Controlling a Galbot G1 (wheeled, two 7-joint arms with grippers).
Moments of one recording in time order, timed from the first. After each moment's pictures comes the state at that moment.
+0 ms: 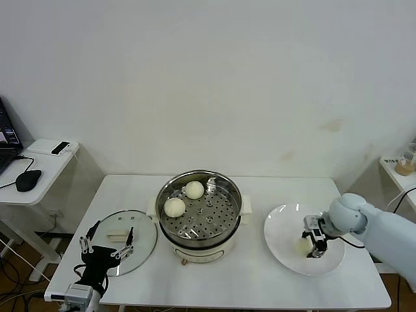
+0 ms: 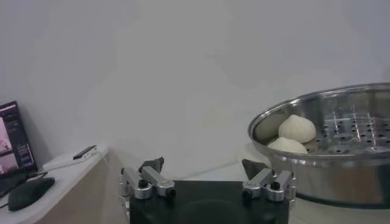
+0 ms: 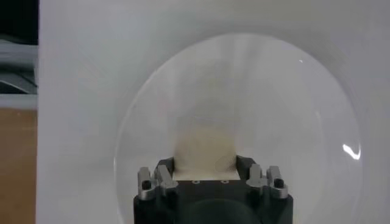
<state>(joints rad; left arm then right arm) 1.73 -1.20 -0.63 -2.29 -0.05 0.22 -0.12 -0.24 0.50 -0.63 1.55 -0.16 -0.37 -1.11</state>
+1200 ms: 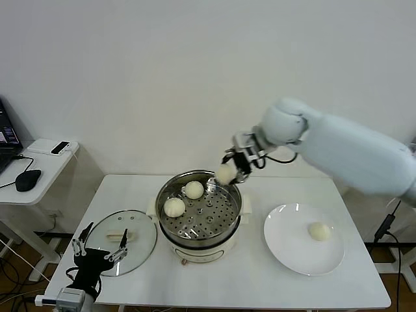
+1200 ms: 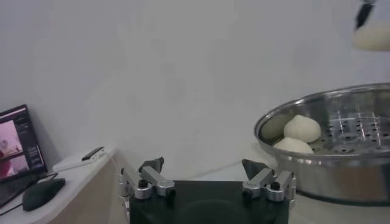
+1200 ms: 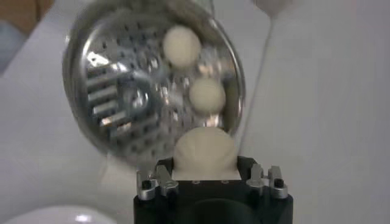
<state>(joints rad) 1.77 -1.19 -0.67 -2.31 -0.05 0.22 -0.12 0.47 0.96 -1.00 1.51 0.17 -0.33 -1.08</state>
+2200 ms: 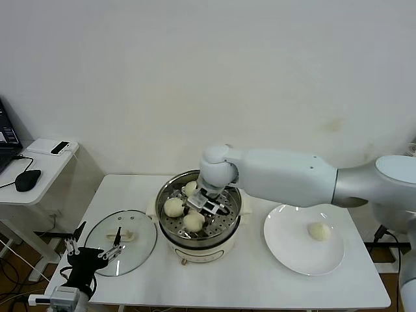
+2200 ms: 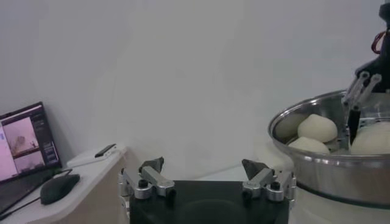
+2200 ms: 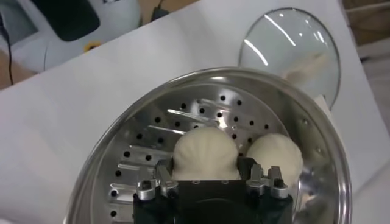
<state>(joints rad) 1.76 -1.21 -0.70 -2.31 -0.07 0.22 -0.12 0.43 1.22 -1.21 1.46 0.00 0.00 -1.09</state>
